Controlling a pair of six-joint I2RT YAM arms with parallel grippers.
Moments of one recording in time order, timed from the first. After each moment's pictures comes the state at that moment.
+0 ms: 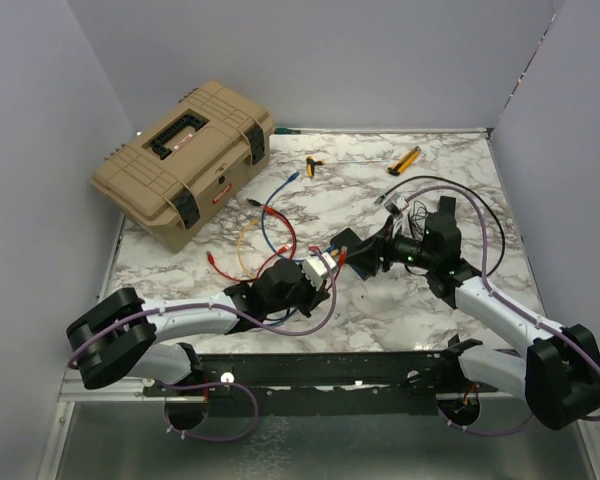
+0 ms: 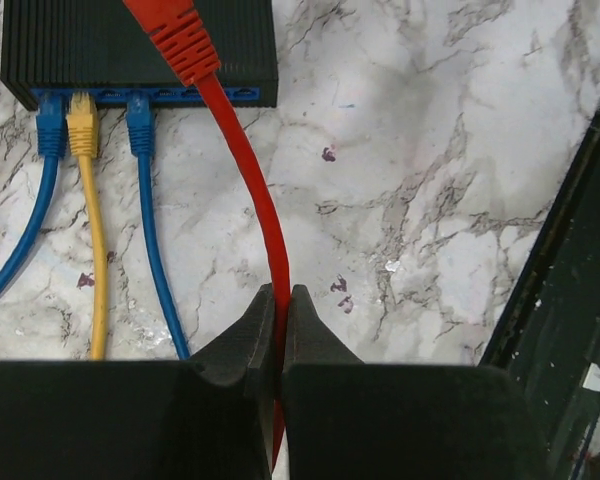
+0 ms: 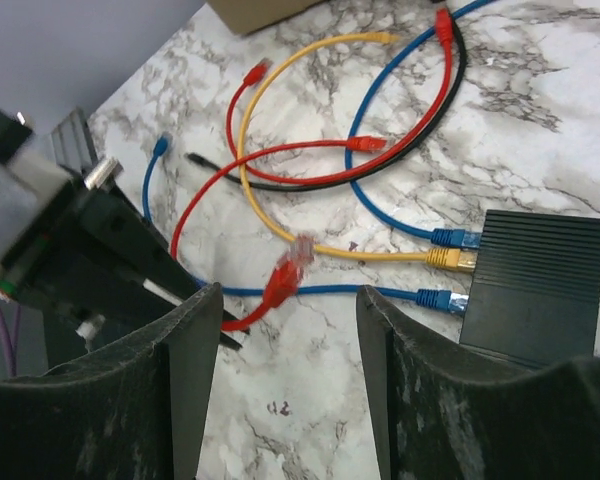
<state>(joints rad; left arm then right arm) -1.03 1.34 0.51 0.35 0.05 -0.13 0.37 1.12 0.53 0.29 -0.72 0.26</state>
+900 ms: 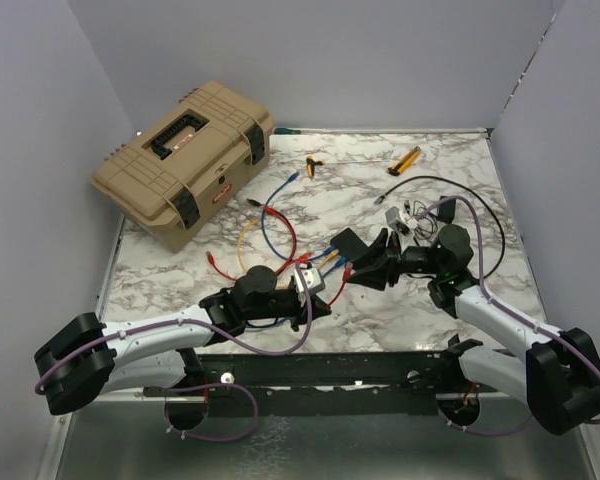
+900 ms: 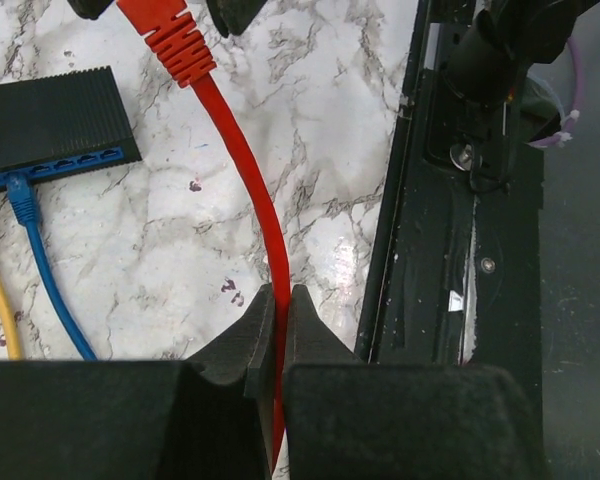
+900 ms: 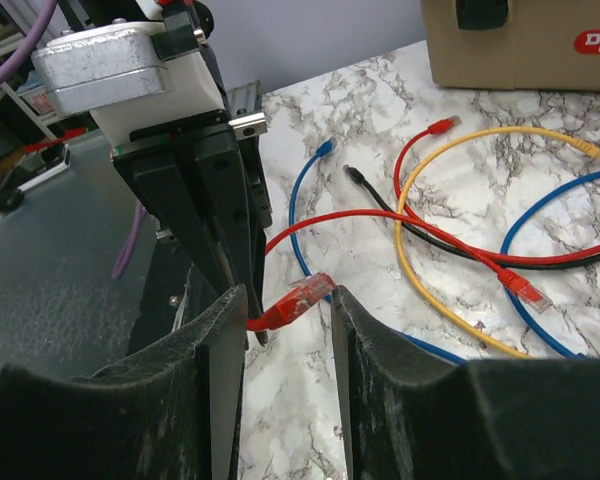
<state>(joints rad) -1.02 1.08 0.41 0.37 0.35 -0.08 0.37 1.09 0.41 0.74 -1.17 0.33</state>
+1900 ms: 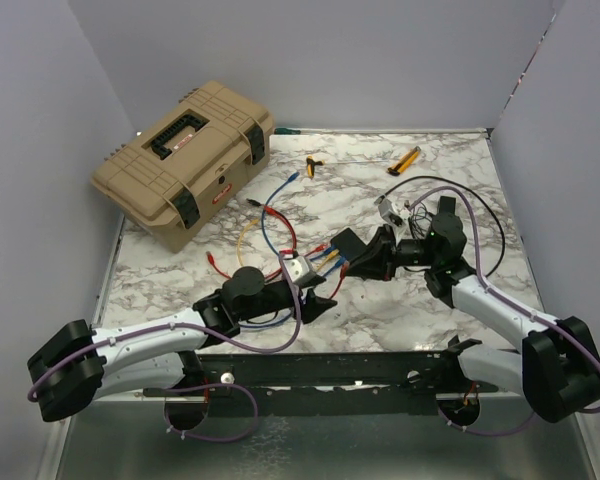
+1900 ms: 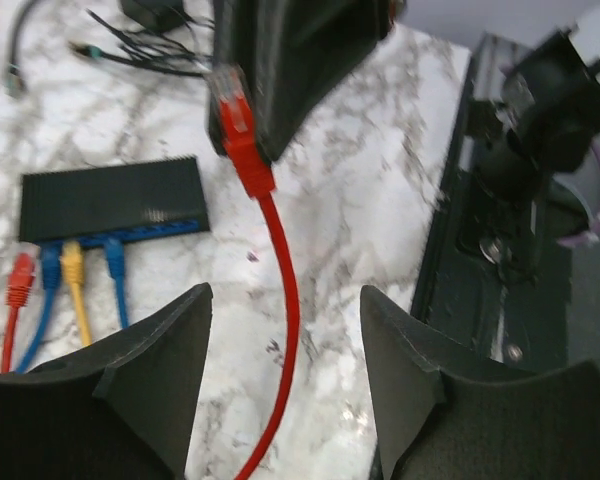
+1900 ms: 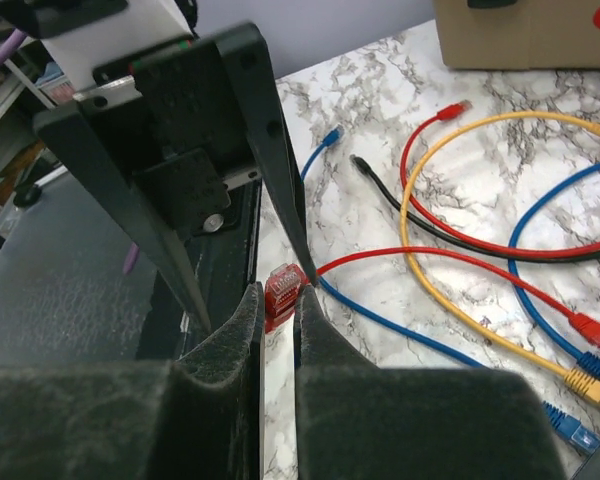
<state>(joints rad) -1.02 1.01 0.40 0.47 0.25 -0.12 0.37 1.14 0.49 0.63 -1.21 0.29</state>
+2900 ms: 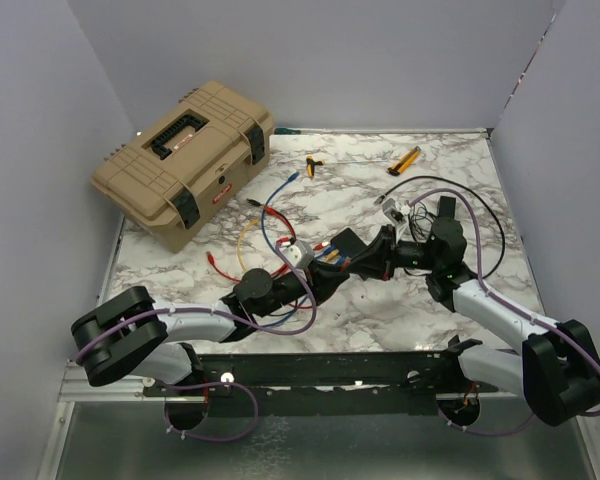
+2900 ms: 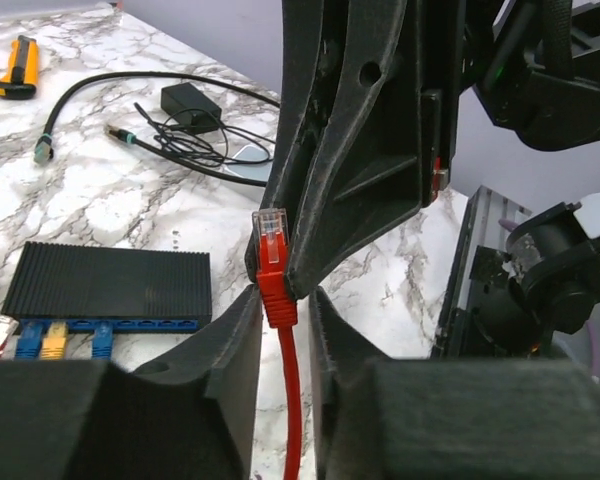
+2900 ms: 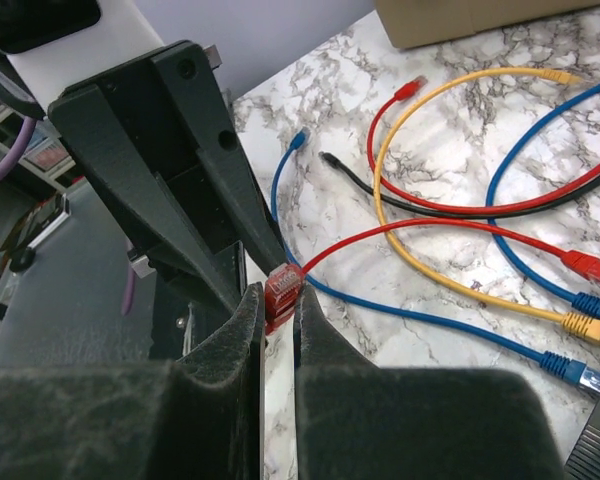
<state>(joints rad) -1.02 1.34 0.38 1.08 0.07 -0.31 0.37 1.13 0.45 0.61 -1.07 0.40</state>
